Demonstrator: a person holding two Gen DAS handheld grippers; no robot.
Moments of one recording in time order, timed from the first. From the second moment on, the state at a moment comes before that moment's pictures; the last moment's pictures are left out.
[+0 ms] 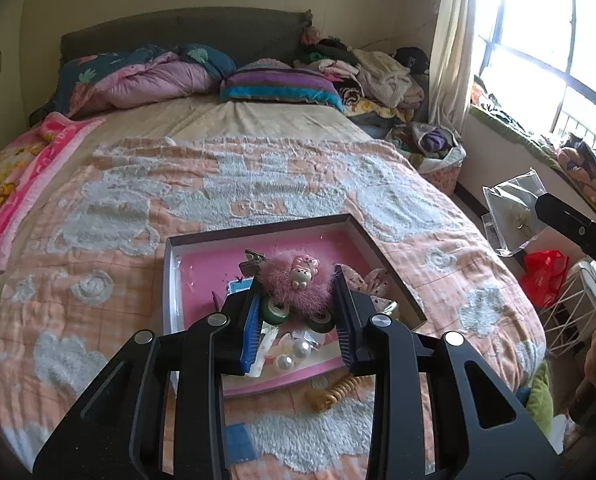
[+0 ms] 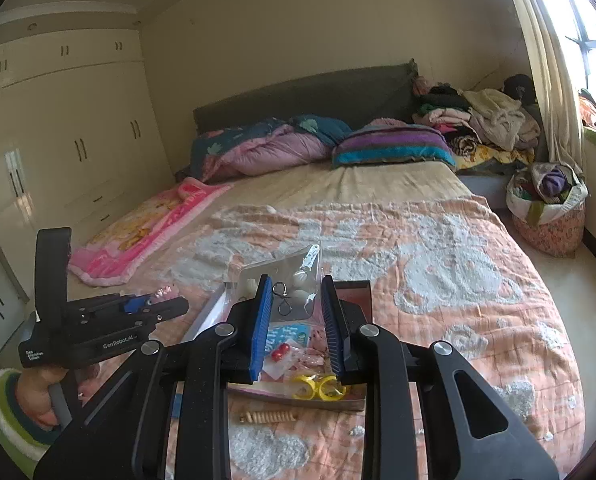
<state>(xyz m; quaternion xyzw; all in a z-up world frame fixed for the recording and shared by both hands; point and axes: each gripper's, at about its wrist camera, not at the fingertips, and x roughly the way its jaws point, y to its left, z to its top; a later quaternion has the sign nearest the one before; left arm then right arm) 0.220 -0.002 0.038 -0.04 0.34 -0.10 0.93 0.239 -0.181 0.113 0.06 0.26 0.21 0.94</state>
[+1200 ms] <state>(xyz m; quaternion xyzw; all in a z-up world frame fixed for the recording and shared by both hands) 0.270 0.001 -0.045 -0.03 0.42 -0.09 0.90 0.308 -0.164 -0.001 0.09 0.38 0.19 0.90</state>
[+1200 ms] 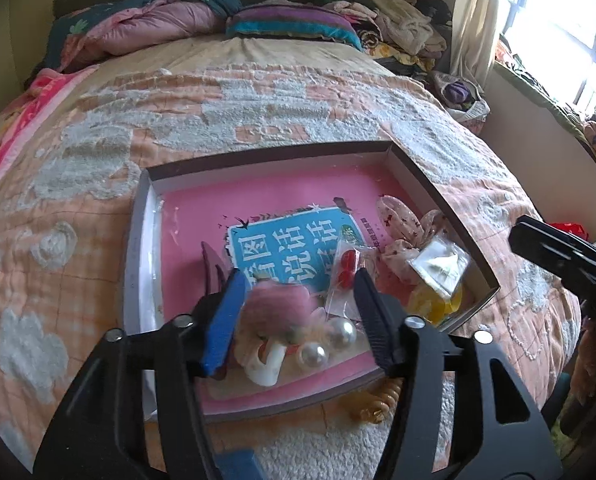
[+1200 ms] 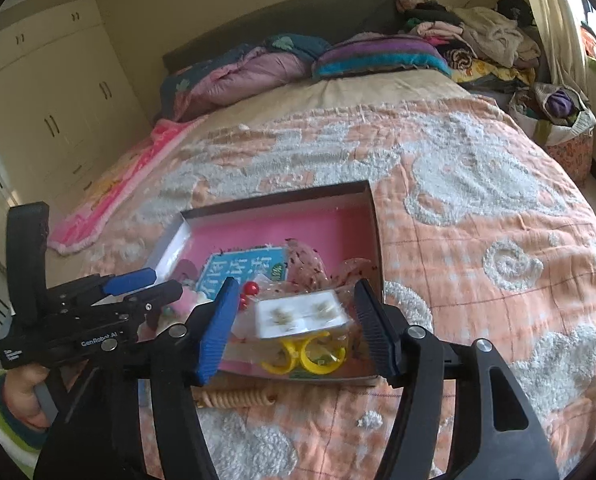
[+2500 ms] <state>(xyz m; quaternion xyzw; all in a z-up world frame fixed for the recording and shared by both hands) 0.164 0.048 -0.070 -0.03 0.43 -0.02 0.90 0.225 -0.124 -0.025 0.11 0.43 0.21 0.87</state>
